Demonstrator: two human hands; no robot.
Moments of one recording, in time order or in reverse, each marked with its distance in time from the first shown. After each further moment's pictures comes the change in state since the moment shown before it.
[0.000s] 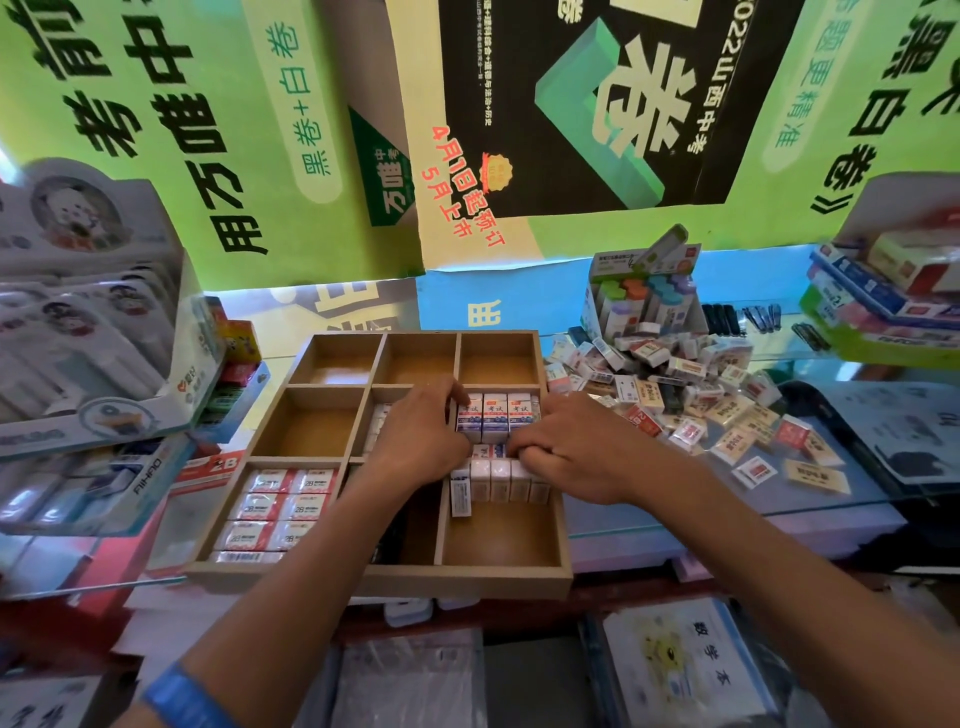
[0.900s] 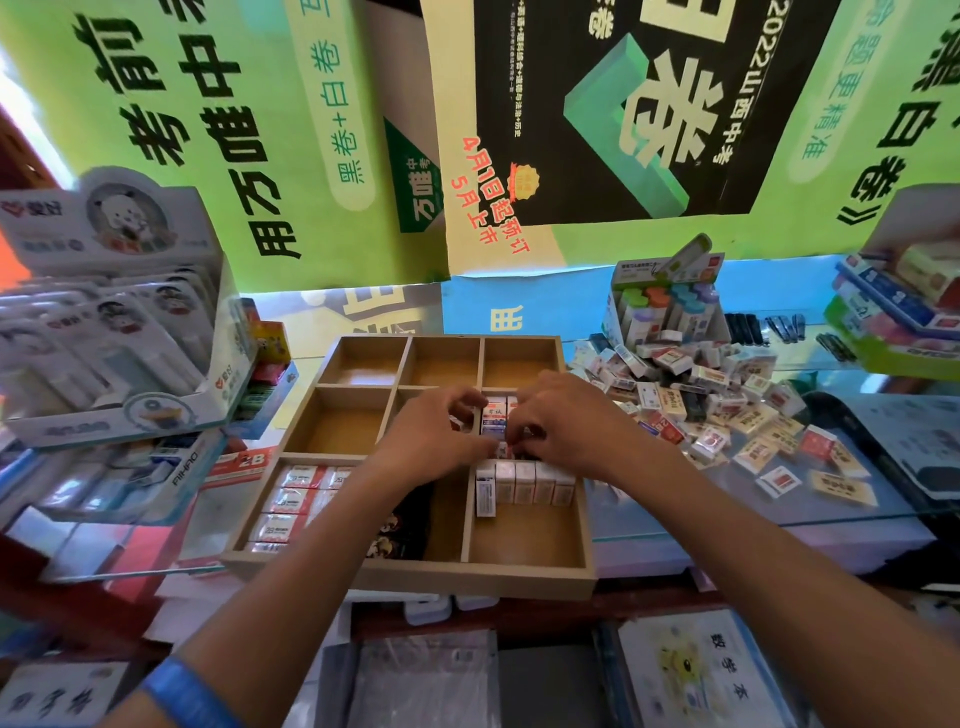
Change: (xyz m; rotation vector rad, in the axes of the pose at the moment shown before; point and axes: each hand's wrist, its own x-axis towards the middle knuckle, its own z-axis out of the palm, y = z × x) left_hand -0.007 -0.014 -0.017 -0.170 -0.079 0.036; right_hand 0.040 -0.004 0.006 -0.018 0.179 -0.039
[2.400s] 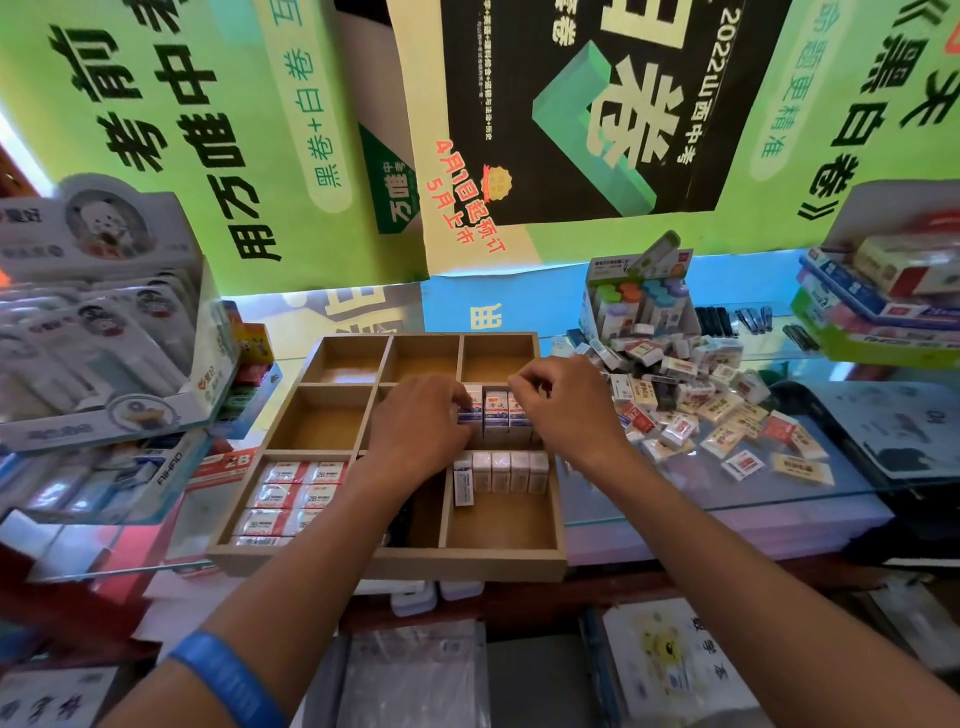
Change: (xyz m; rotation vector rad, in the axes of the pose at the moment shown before) left_hand 0.000 0.019 0.012 0.441 0.282 0.101; right_hand -0.011 0.002 0.016 0.434 0.494 0.494
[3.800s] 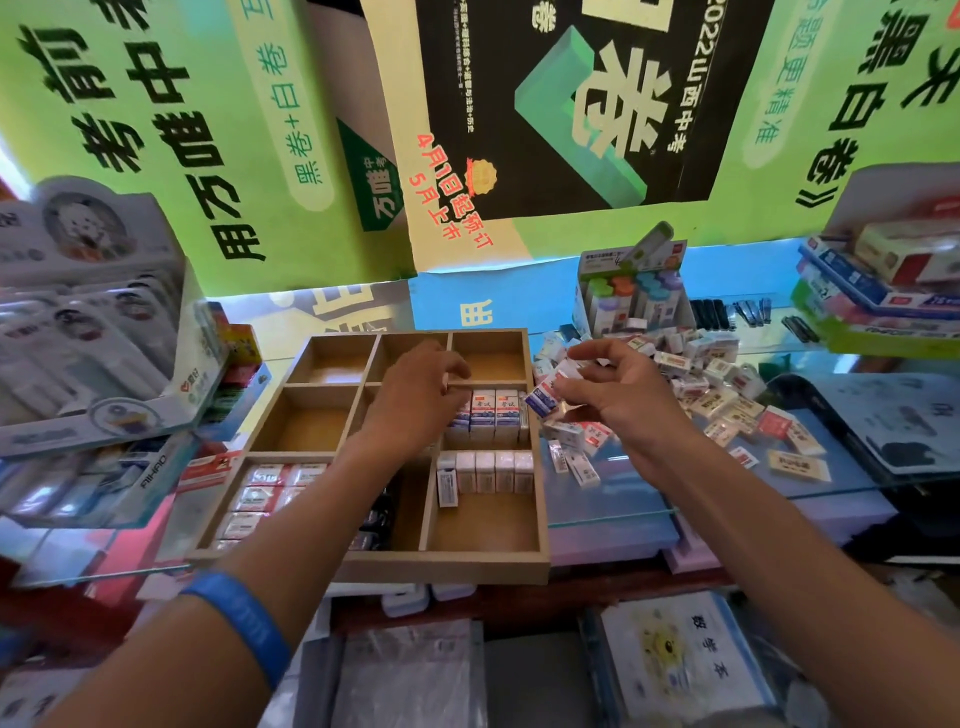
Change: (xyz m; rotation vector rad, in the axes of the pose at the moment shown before) left_hand 0.025 0.003 0.006 -0.133 0.018 0.085; right_hand -0.015 0.013 -0.063 0.820 -0.101 0.459
